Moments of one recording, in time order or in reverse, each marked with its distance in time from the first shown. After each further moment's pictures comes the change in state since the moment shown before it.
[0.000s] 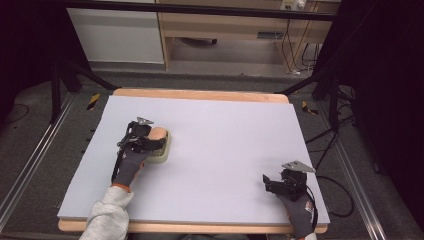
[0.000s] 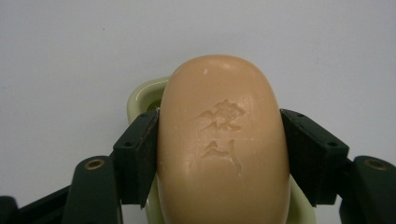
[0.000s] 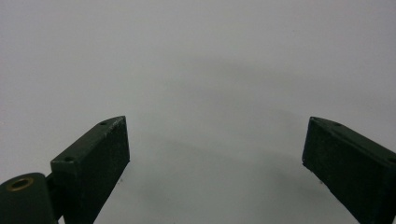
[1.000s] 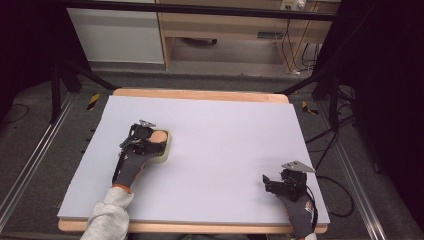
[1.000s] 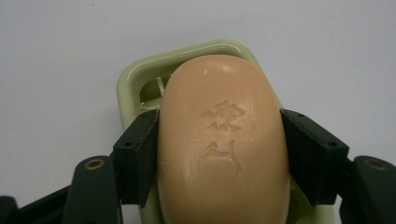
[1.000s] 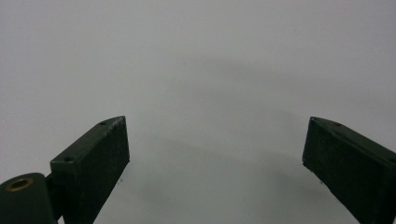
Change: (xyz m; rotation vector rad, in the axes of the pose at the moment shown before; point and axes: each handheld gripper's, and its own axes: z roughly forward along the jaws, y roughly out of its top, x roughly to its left) left arm -0.001 -0.006 0.012 0.055 0.004 0.011; right arm 0.000 0.000 0.000 0.001 0.003 0.000
